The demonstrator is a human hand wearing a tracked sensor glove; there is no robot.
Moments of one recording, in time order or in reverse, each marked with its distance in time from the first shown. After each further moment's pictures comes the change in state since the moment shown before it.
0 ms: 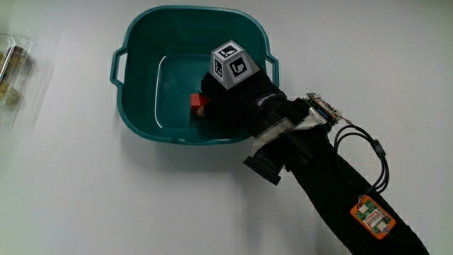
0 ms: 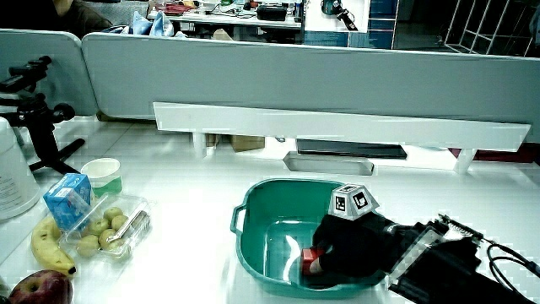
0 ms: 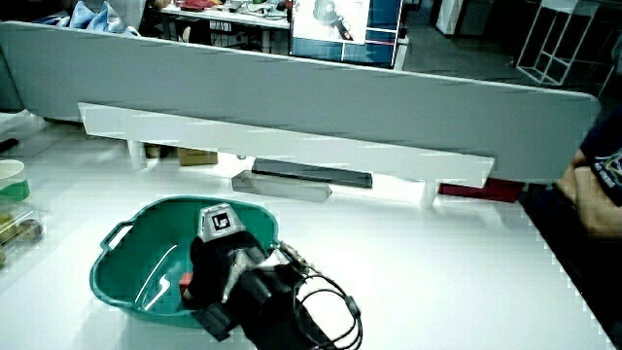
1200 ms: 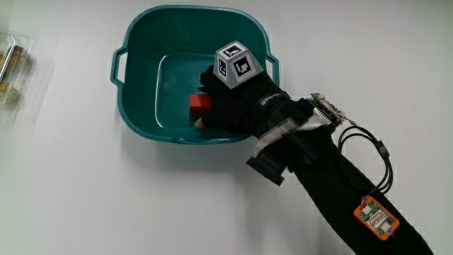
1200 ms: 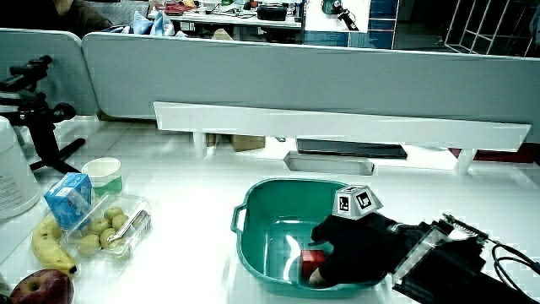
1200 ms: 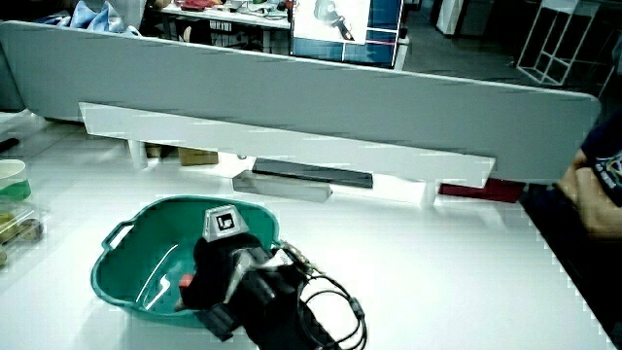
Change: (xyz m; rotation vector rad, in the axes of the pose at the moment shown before) arm 0.005 -0.002 -0.002 -0.042 0.029 -0.018
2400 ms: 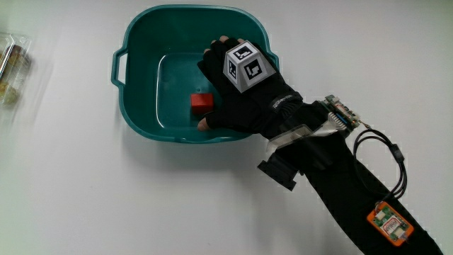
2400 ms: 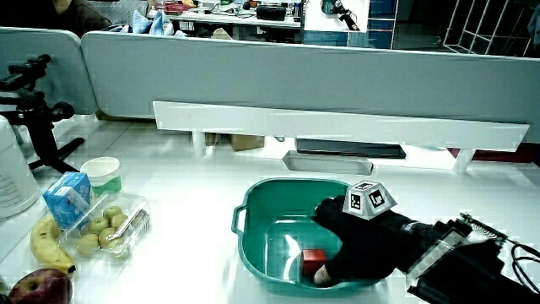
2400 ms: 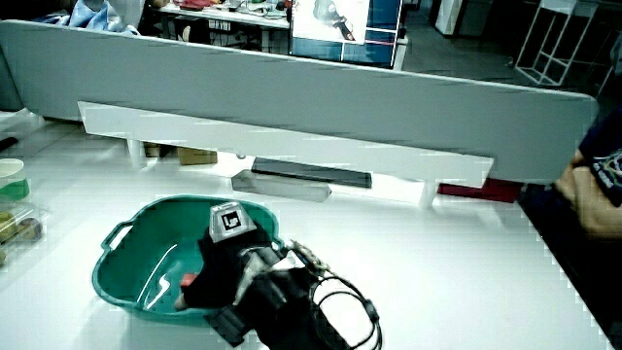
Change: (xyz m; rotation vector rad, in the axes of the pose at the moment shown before) arm 0.005 -0.023 0.004 0.077 -0.059 -0.053
